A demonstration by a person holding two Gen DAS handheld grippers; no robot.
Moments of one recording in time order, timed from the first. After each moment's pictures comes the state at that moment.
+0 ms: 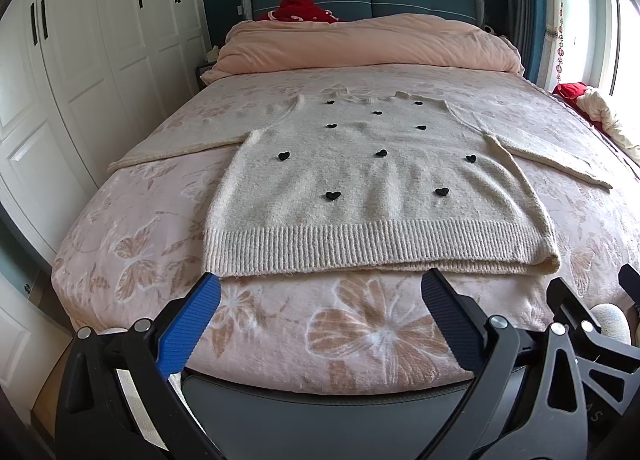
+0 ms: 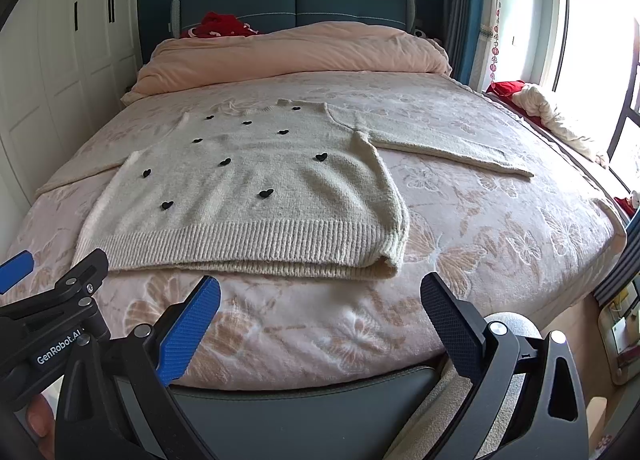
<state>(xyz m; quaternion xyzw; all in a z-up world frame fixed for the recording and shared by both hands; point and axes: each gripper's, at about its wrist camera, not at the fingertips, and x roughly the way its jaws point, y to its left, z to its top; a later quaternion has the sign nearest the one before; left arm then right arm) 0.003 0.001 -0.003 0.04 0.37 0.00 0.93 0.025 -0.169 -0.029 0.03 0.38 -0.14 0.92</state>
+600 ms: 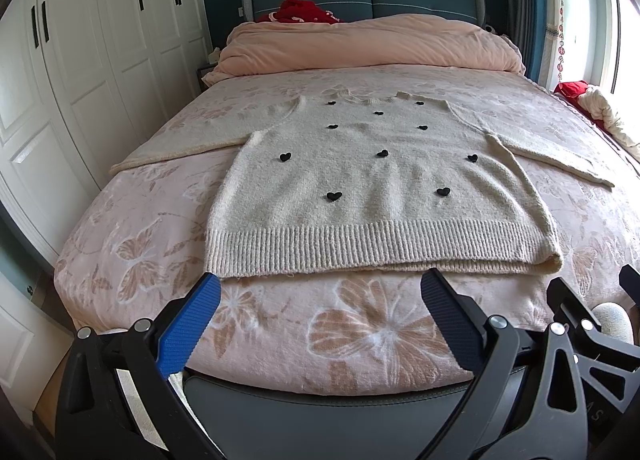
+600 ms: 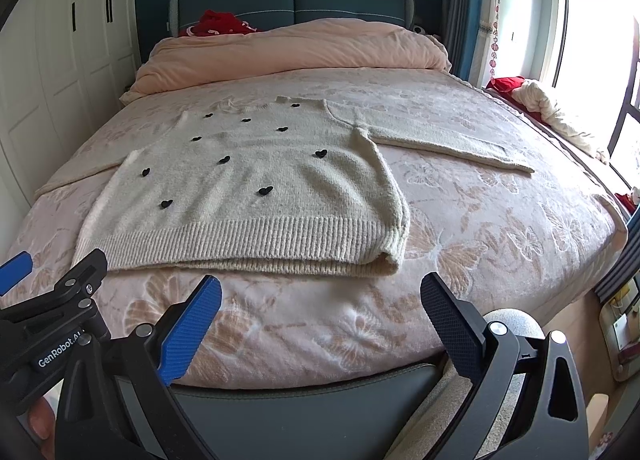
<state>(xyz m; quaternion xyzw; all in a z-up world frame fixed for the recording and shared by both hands) 0.003 0.003 -0.004 0.04 0.37 0.00 0.93 0.026 -0.170 -0.031 0.03 0.38 -0.14 0.92</state>
